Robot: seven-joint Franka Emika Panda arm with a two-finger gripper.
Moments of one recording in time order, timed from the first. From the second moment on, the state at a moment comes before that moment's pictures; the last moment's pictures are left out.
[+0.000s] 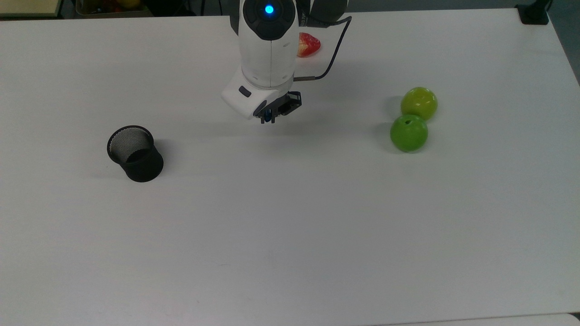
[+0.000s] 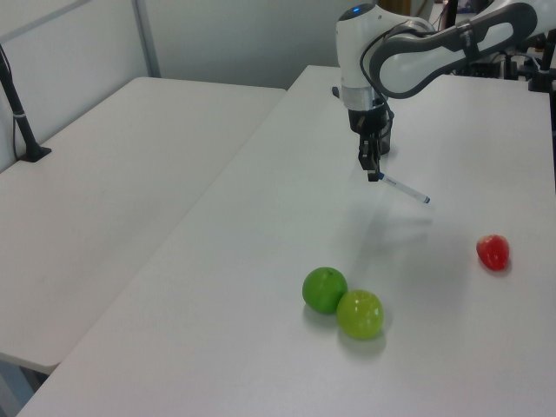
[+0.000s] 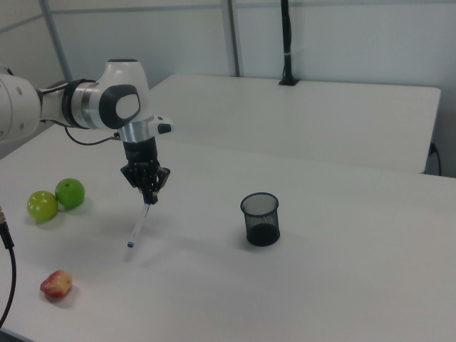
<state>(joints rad) 0.25 0.41 -0.10 -1.59 0.00 1.88 -0.01</state>
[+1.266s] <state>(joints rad) 0.25 0.41 -0.10 -1.59 0.00 1.88 -0.01</state>
